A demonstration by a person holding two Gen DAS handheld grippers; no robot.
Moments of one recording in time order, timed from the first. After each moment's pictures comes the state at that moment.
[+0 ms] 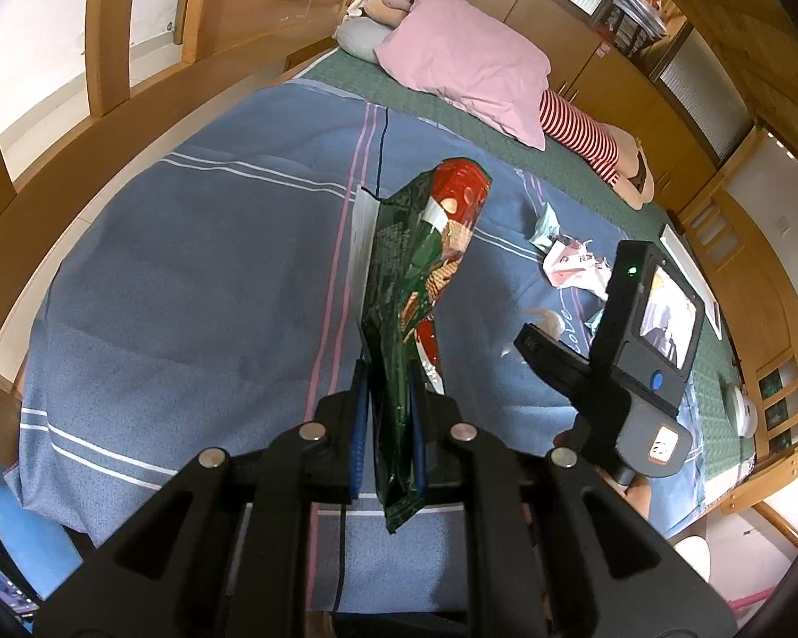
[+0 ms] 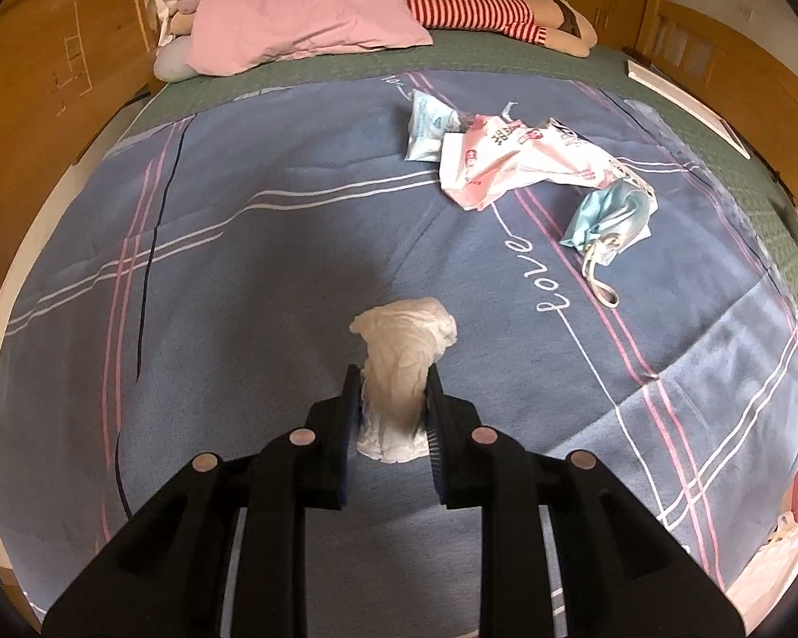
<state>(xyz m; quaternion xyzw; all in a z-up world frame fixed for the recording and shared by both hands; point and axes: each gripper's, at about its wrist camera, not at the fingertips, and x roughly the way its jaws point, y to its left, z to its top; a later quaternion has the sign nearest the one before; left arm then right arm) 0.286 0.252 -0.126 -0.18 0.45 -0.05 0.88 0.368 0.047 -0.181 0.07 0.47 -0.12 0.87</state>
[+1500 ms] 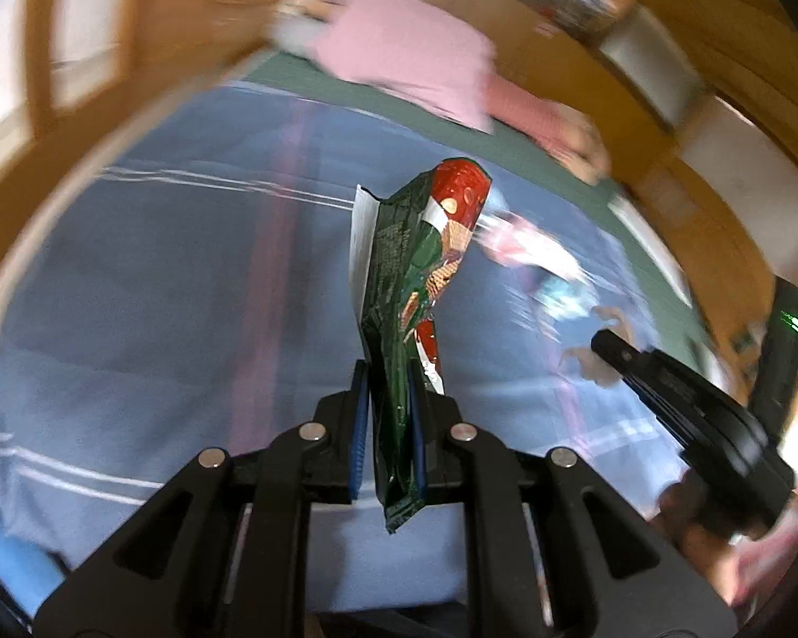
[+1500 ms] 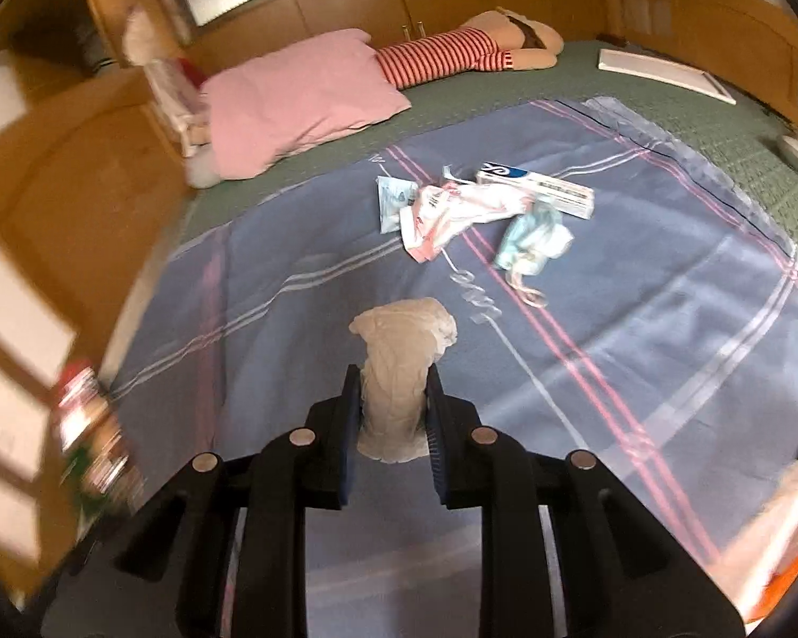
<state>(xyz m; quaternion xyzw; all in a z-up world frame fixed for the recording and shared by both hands) 0.285 0.222 -0.122 -0.16 0.44 -0.17 0.87 0.254 -0.028 -0.102 0.20 0.40 -0.06 0.89</state>
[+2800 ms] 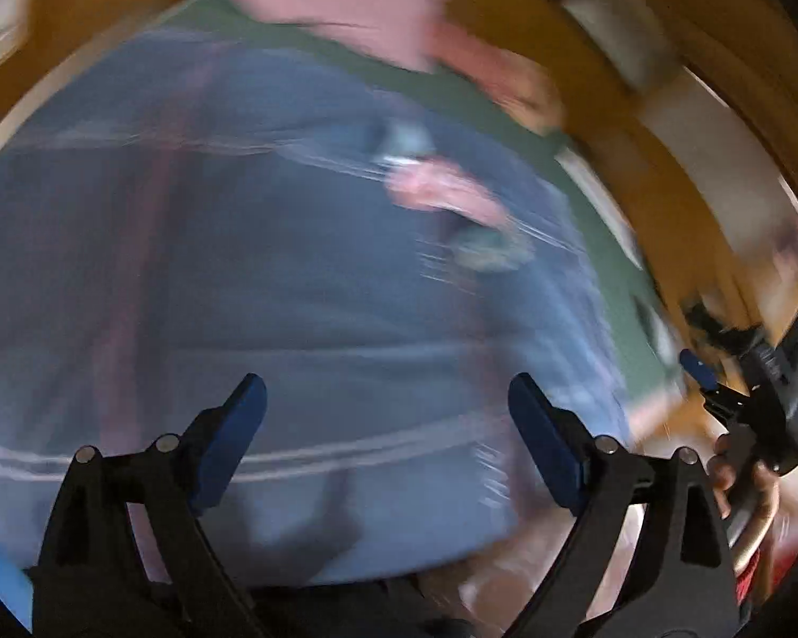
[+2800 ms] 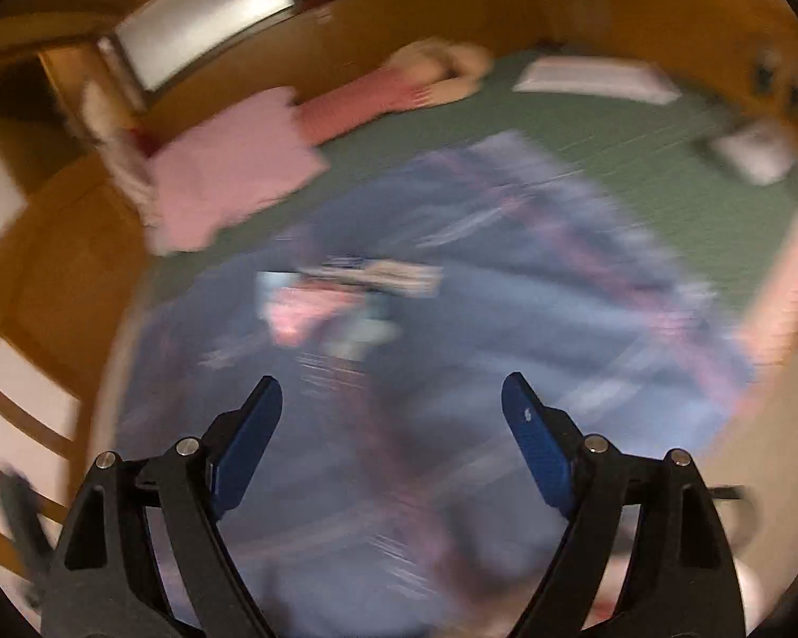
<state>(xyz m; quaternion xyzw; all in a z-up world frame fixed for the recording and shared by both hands) 0.305 0.204 -0.148 -0.20 0.51 -0.16 0.82 0.243 -0.190 -0.061 0.28 0.38 -0.04 0.88</state>
